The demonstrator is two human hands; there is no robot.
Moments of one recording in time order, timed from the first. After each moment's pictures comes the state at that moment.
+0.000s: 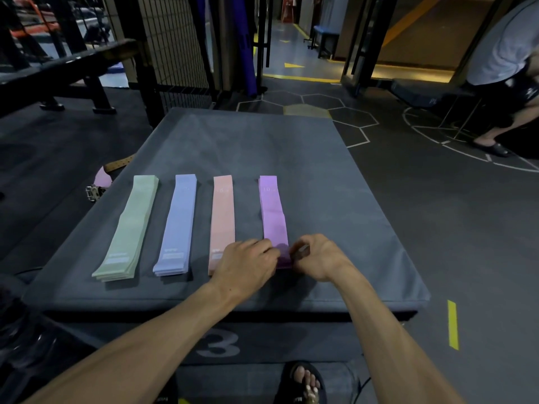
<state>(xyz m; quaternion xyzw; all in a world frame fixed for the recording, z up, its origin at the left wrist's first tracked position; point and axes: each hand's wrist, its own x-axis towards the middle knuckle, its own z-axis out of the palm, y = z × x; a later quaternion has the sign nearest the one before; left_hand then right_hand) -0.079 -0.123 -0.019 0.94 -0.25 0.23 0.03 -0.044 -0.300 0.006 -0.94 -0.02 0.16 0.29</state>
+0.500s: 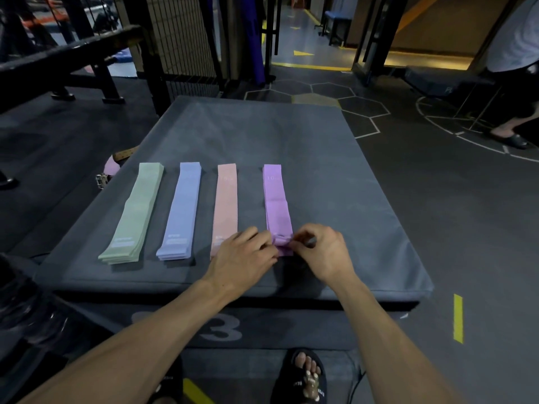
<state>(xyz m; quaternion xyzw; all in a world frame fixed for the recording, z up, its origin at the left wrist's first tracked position) -0.087 -0.113 -0.038 0.92 -0.27 0.29 0.04 -0.057 -0.308 -0.022 -0.92 -0.08 -0.05 0.38</state>
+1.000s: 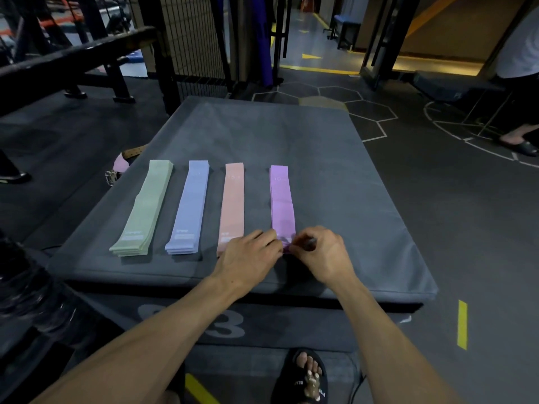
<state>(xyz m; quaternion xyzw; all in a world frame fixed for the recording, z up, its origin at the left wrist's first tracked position) -0.093 -0.117 -0.038 0.94 -0.24 0.24 0.03 -0.063 -0.303 -0.026 -0.92 -0.10 -0.04 0.37</state>
